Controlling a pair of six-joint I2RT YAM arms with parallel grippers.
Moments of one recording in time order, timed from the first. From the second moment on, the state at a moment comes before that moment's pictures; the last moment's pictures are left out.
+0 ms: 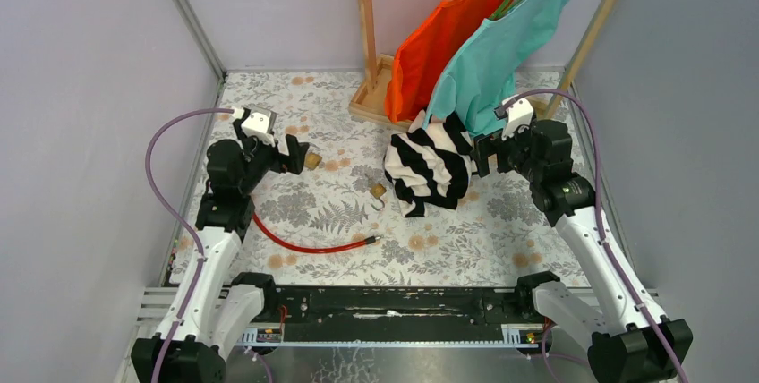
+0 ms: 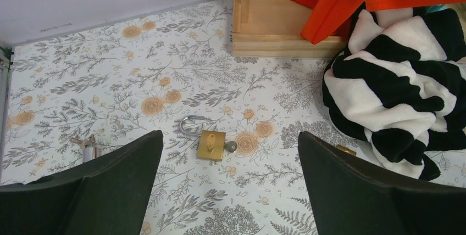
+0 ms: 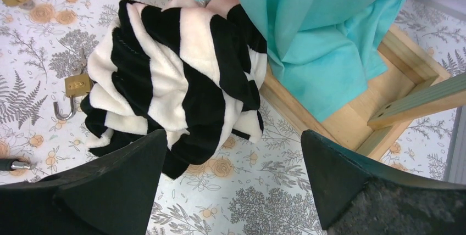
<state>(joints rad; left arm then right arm) -0.05 0.82 0.68 -0.03 0.32 0.05 0.22 0.94 0.88 -0.37 -0.17 -0.17</state>
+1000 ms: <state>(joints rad) -0.05 0.92 0.61 0.06 0.44 0.12 0.21 0.94 0.85 -0.32 -0.30 -0.20</state>
